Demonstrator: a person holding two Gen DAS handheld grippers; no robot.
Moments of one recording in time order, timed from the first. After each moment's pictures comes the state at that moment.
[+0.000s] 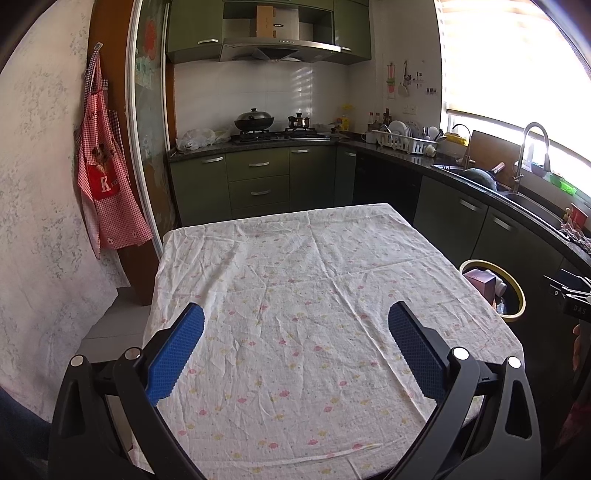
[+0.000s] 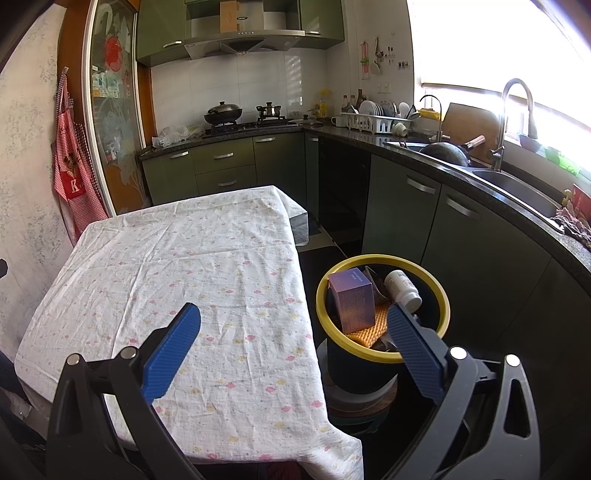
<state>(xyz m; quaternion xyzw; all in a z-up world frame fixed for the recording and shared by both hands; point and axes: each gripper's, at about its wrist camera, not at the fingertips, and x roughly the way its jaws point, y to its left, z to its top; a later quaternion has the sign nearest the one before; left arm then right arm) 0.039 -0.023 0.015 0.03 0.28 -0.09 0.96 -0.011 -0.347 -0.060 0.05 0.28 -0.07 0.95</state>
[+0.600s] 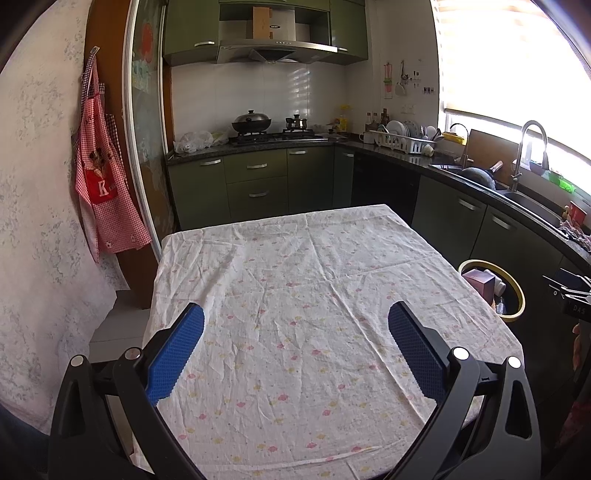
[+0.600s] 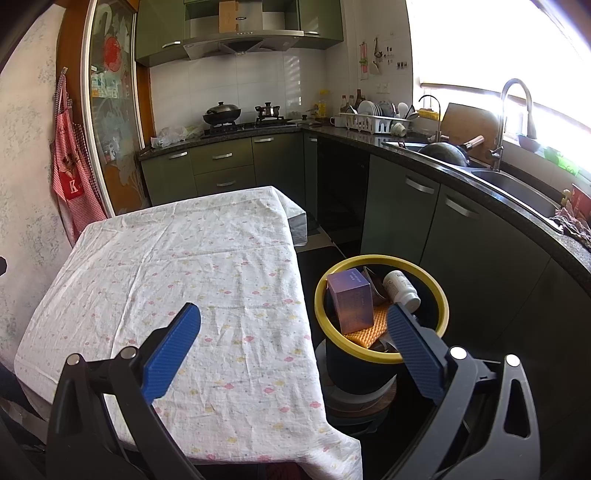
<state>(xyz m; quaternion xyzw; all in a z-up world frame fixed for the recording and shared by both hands) 0.044 -0.024 0.019 0.04 0.27 -0.09 0.96 -0.010 -0.348 -0.061 0.05 0.28 -0.07 0.95</state>
